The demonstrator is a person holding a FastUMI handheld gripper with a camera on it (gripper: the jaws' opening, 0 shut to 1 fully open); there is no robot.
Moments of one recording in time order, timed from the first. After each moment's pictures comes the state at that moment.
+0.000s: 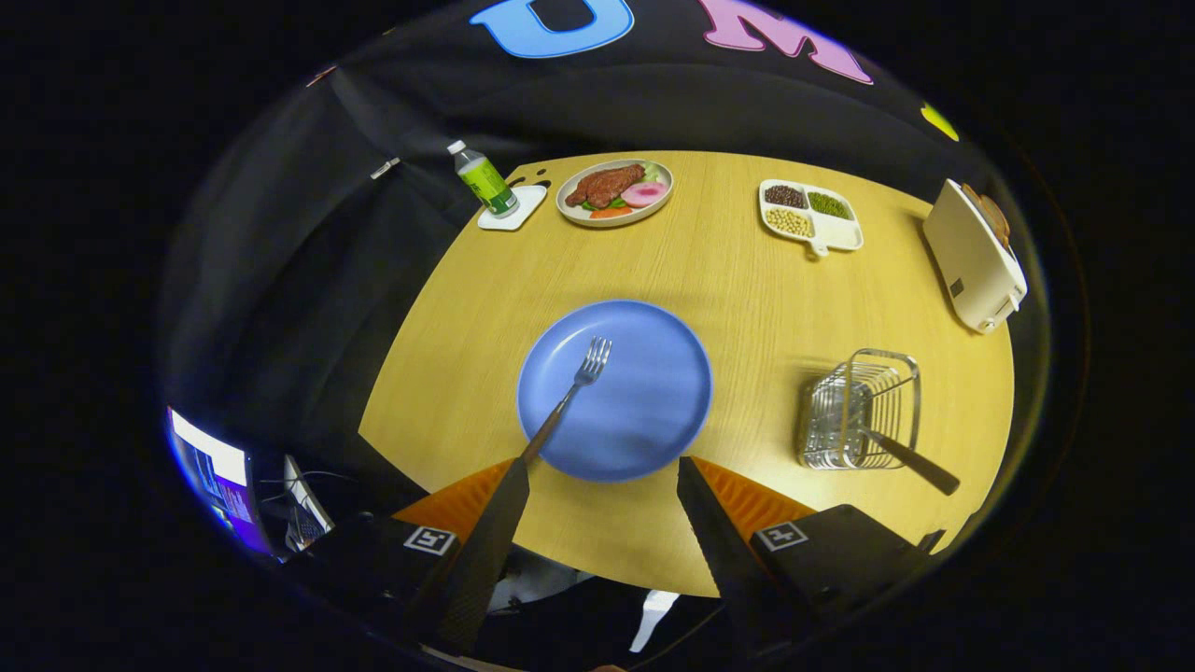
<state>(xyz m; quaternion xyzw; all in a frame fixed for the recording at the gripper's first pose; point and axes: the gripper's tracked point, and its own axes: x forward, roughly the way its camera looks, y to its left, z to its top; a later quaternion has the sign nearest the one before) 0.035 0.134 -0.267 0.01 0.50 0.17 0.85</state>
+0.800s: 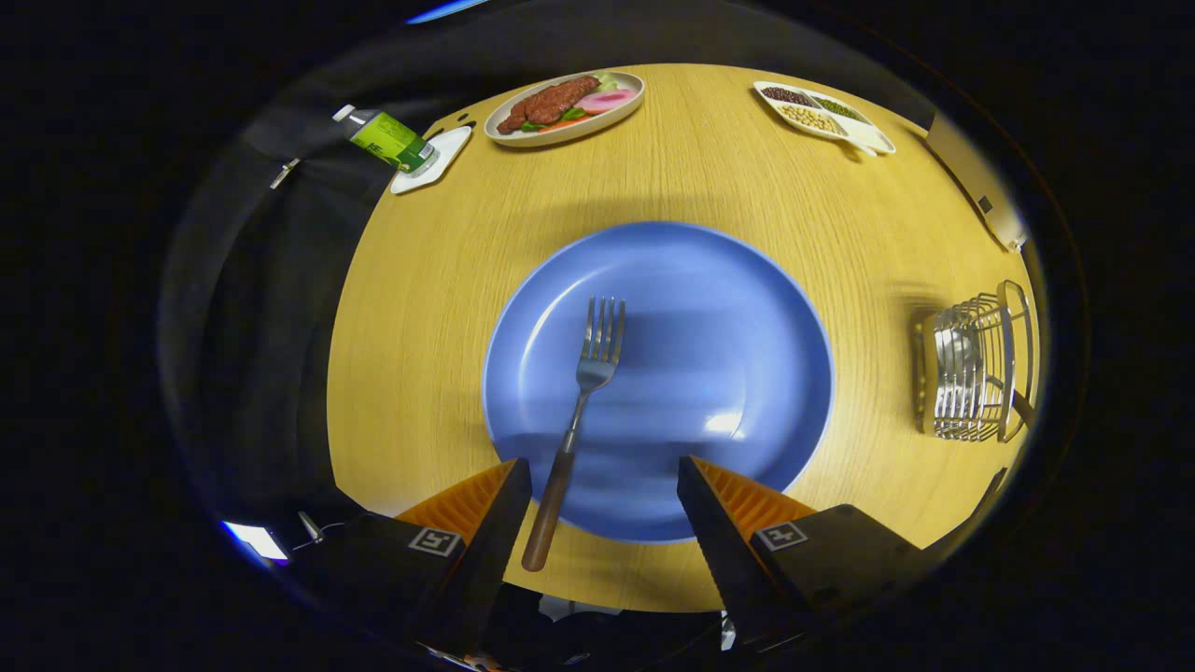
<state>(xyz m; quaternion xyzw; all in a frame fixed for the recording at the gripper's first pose) 0.063 0.186 -0.372 0.06 0.60 0.08 0.79</state>
